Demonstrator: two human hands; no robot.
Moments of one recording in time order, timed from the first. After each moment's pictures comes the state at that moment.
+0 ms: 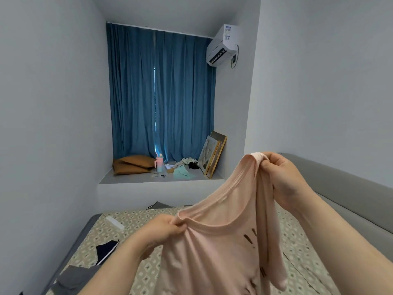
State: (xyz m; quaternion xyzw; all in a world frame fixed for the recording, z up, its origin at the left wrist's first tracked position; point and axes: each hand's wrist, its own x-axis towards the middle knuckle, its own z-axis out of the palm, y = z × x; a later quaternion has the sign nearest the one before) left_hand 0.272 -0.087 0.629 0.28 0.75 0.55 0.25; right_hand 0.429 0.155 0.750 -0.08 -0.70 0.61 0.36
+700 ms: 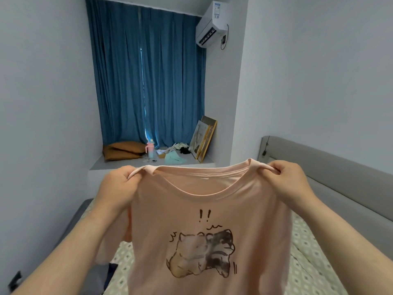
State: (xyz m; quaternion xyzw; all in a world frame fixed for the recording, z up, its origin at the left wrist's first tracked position) left_hand 0.262 -0.125 0.654 0.27 0.81 0.47 -0.23; right_hand 0.497 0.188 0.695 -0.23 -0.84 0.27 0.40
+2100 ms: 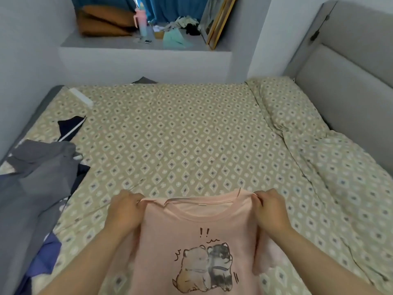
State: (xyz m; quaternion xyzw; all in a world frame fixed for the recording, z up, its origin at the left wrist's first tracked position) left_hand 0.207 0.044 0.213 0.12 0.95 0.27 0.15; right_hand 0.392 0.374 0.236 -0.33 -0.91 0.23 0.07
